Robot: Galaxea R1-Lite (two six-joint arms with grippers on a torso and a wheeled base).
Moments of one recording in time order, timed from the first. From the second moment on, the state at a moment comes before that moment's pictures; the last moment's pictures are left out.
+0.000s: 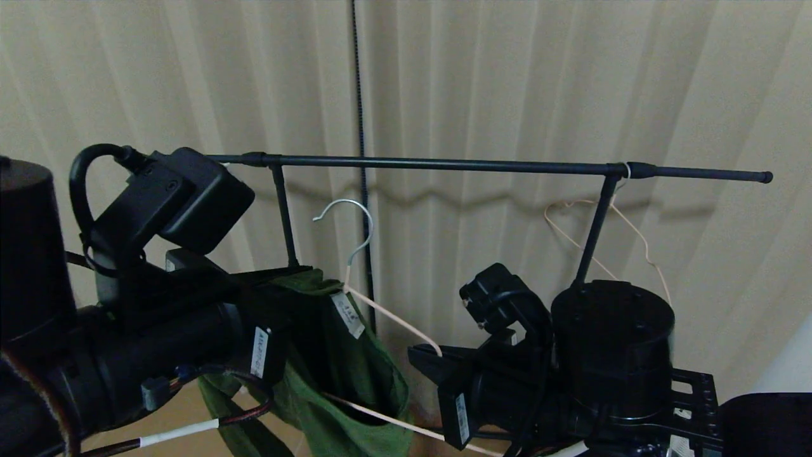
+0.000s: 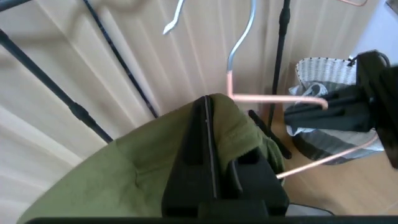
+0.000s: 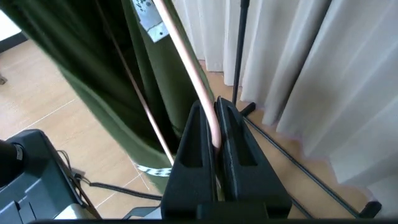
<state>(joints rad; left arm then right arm) -0.82 1.29 -0.78 -0.22 0.29 0.10 0.95 1.75 -0.70 -0.68 -0.11 0.27</state>
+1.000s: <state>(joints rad) -0.65 1.22 -0.71 -0.35 0.14 0.42 0.70 1.60 -0.62 -0.68 -0.06 0.03</state>
